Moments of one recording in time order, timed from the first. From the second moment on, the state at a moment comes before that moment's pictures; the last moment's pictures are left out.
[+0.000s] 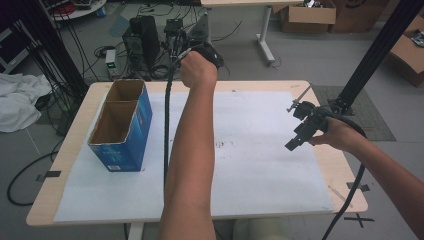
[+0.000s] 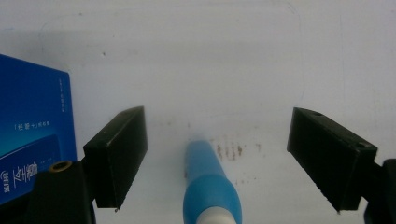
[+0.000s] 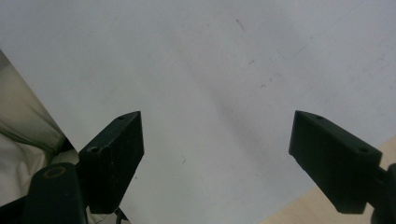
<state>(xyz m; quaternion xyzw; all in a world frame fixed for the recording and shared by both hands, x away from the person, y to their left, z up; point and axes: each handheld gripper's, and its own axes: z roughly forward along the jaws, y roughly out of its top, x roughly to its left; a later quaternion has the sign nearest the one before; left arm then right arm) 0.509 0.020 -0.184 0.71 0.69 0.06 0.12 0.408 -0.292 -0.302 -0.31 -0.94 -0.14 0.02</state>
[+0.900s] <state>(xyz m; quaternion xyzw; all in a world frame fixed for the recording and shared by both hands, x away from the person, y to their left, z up) 0.491 0.021 -0.174 0.70 0.70 0.07 0.13 0.401 -0.287 -0.300 -0.30 -0.94 -0.14 0.02</state>
